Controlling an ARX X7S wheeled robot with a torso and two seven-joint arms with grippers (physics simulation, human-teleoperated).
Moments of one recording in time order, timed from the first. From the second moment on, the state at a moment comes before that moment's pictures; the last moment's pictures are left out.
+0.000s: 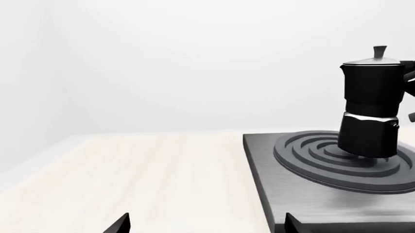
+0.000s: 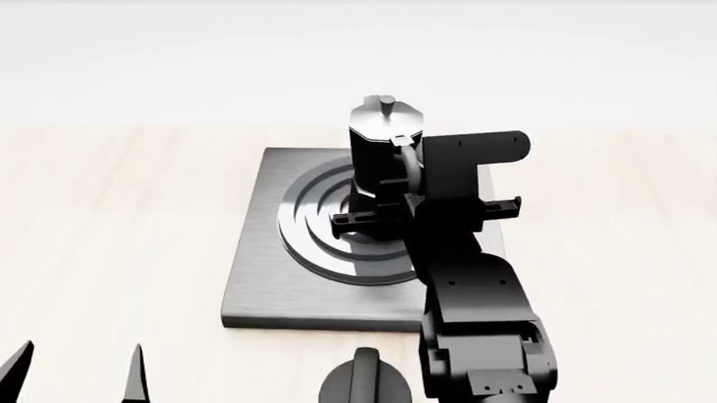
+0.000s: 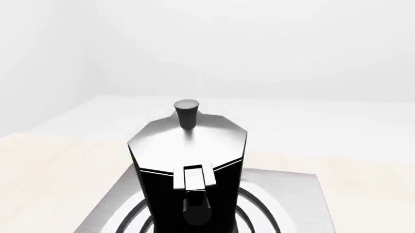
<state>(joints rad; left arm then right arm) -0.04 -0.33 0.28 0.15 -0.26 -0.02 -0.34 1.16 0.00 -0.42 1.31 0.43 -0.08 -0.12</state>
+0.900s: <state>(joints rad) -0.04 -0.34 0.29 0.15 -0.27 -0.01 -0.35 1.14 0.00 -0.45 1.31 0.45 -0.07 -0.12</state>
